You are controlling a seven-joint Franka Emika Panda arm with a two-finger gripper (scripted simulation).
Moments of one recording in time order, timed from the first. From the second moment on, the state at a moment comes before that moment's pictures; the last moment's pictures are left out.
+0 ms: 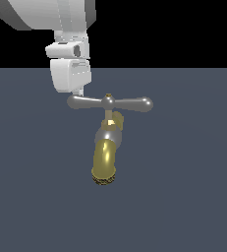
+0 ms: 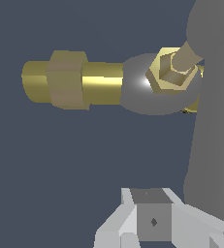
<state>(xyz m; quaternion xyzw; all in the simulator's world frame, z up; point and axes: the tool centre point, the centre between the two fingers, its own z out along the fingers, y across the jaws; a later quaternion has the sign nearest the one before) 0.006 0.110 0.197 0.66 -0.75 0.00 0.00</state>
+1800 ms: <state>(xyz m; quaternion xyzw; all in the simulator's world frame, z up) -0.096 0.109 0.198 0.66 -0.75 0.00 0.00</state>
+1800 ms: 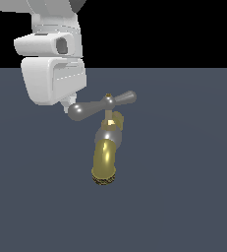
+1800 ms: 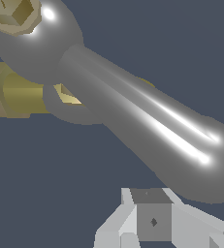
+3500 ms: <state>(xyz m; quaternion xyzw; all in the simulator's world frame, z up) -0.162 0.015 0.198 0.67 -0.74 0.00 0.00</state>
